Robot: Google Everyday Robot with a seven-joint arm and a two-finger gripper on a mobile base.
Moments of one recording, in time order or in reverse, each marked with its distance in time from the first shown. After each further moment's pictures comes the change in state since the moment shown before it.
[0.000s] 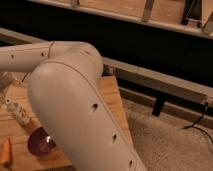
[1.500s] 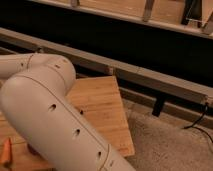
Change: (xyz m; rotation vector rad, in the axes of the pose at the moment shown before) arm -0.045 0.042 0.050 -0.042 0.061 -0.102
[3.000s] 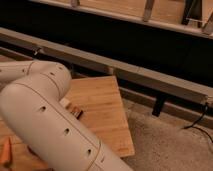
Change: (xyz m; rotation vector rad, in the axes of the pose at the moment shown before) arm -0.008 -0.013 0.041 0.000 0.052 0.008
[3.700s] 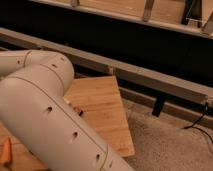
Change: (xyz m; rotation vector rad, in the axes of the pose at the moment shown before) arm 0.028 -0.014 -0.077 0.101 -0.021 -0.020
